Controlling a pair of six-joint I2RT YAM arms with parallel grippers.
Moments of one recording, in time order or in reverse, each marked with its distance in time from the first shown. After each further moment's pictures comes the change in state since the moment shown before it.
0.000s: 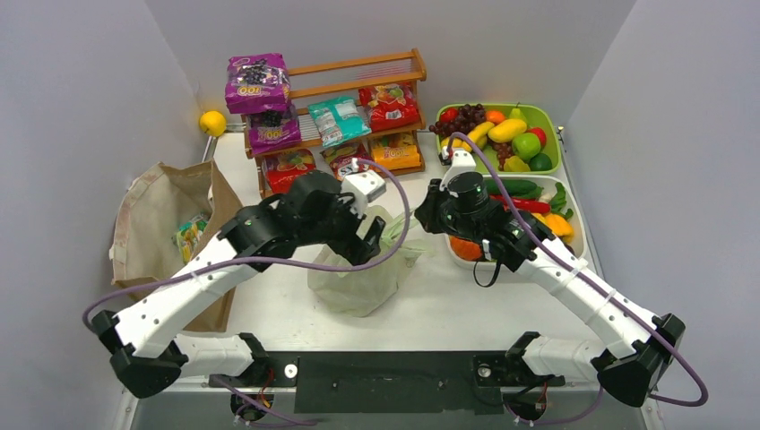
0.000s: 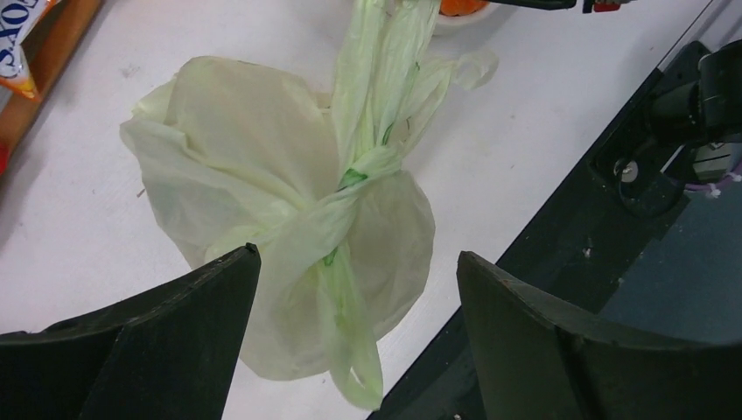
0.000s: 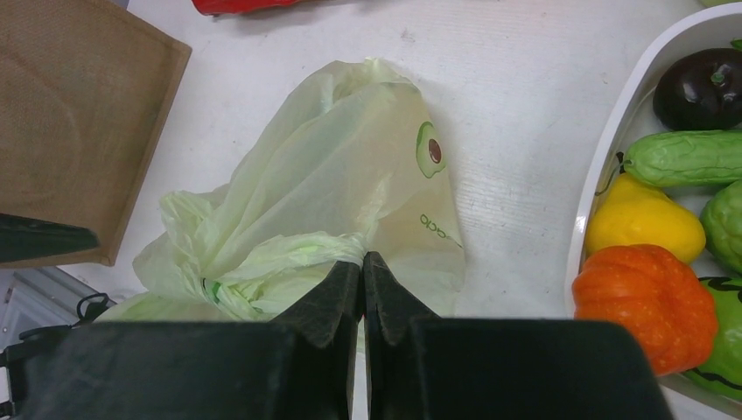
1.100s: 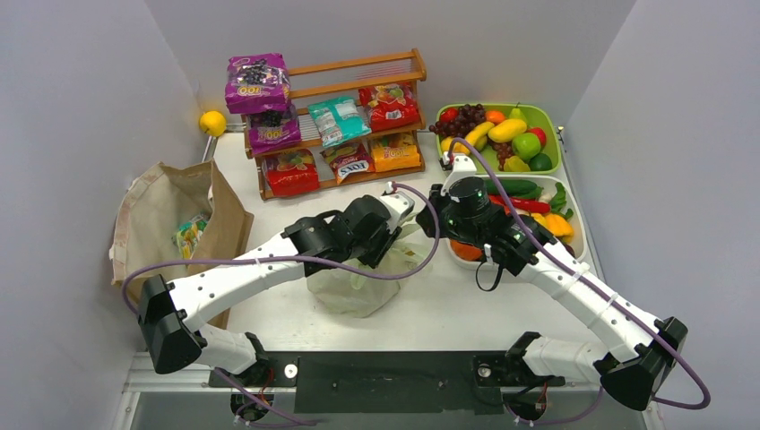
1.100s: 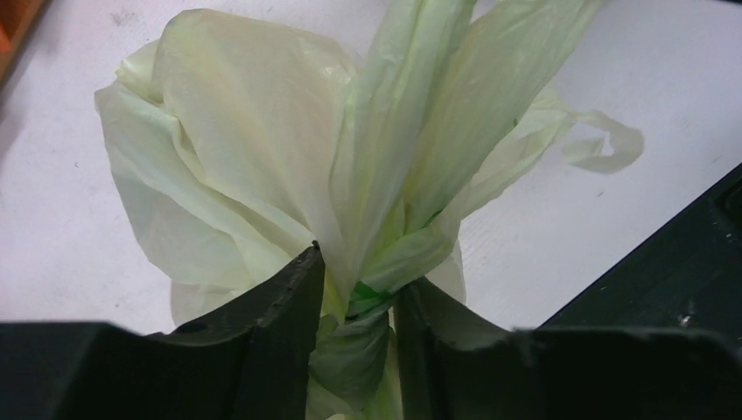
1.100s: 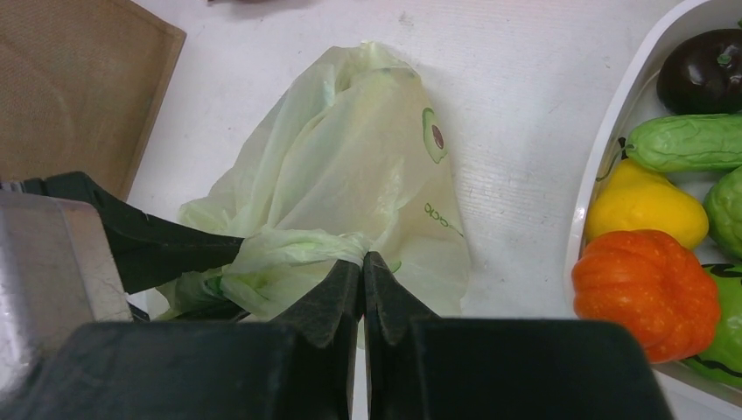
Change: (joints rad) left arm -0.137 0.196 -0.157 0.190 -0.253 -0.067; right arm 0.000 -0.027 -0.040 -0.006 -0.006 0.001
